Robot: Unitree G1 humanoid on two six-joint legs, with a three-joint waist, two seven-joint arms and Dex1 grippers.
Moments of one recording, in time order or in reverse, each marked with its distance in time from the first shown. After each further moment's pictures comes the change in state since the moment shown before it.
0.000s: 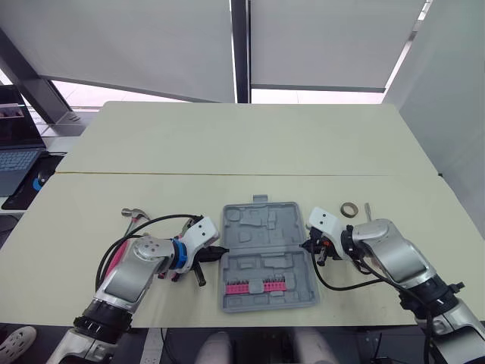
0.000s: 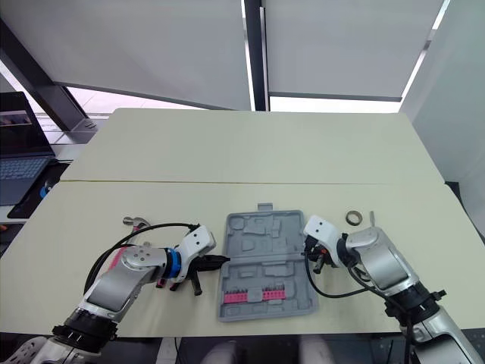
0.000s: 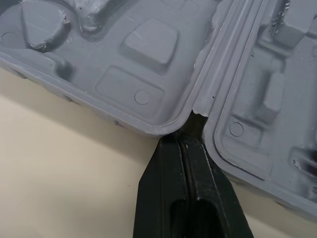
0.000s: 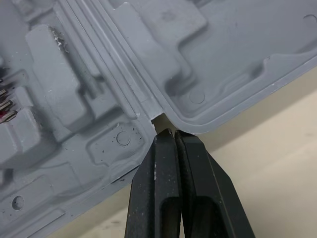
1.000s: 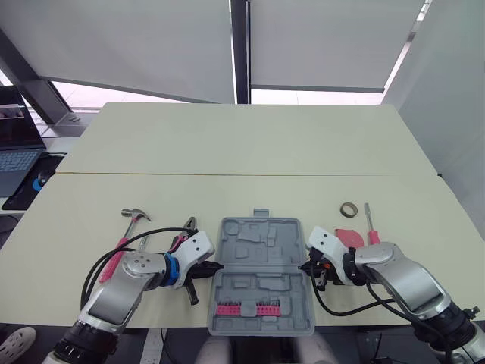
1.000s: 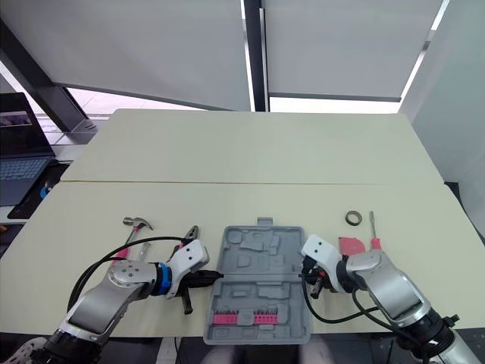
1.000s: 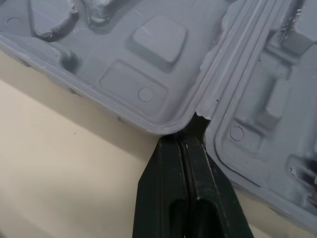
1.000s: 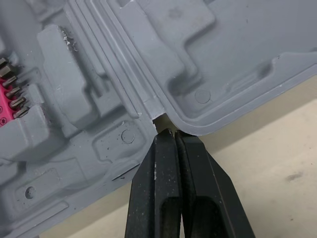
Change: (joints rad) left arm 0.145 0.064 0.032 -0.177 -0.017 0.082 -0.008; right arm 0.137 -0.045 0.022 -0.226 0.135 0.158 -0.113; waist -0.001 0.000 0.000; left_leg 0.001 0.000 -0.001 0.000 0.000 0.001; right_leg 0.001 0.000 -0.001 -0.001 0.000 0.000
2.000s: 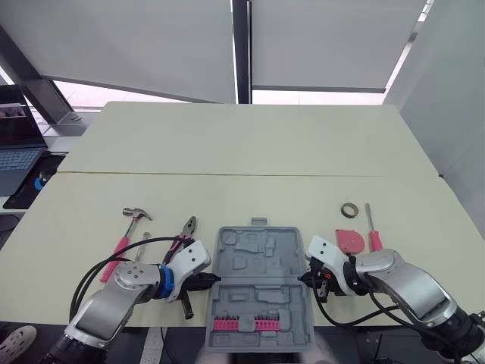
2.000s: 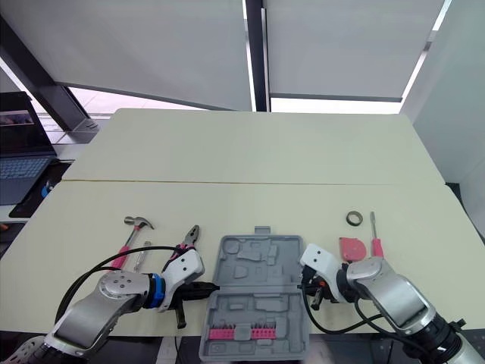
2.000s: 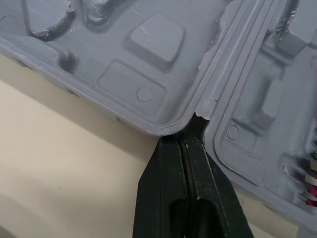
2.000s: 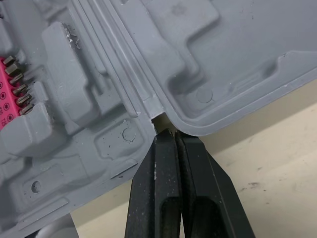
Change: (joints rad) left arm 0.082 0.041 0.011 -0.078 -0.048 0.030 0.005; right arm 0.035 -0.057 0.035 -0.050 0.093 0.013 -0.030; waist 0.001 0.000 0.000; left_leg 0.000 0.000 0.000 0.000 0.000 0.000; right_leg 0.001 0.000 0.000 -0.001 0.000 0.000
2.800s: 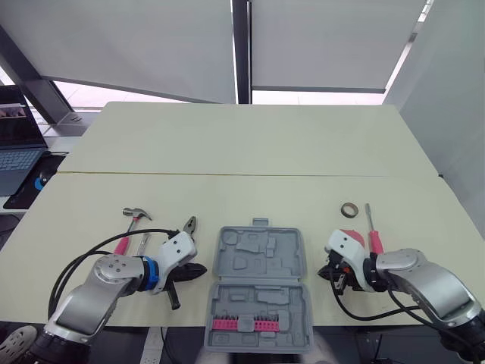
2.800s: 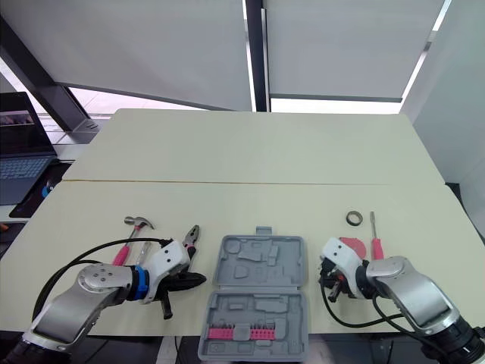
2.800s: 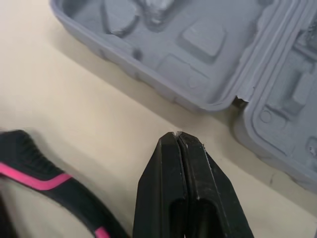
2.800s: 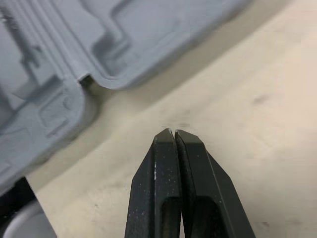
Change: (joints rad) left arm 0.012 0.081 0.136 0.011 -0.061 -0.067 -0.013; right arm 0.088 -0.114 -0.176 0.013 0.058 -0.065 -0.046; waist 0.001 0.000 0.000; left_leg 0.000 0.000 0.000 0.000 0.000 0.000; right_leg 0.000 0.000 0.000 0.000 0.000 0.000
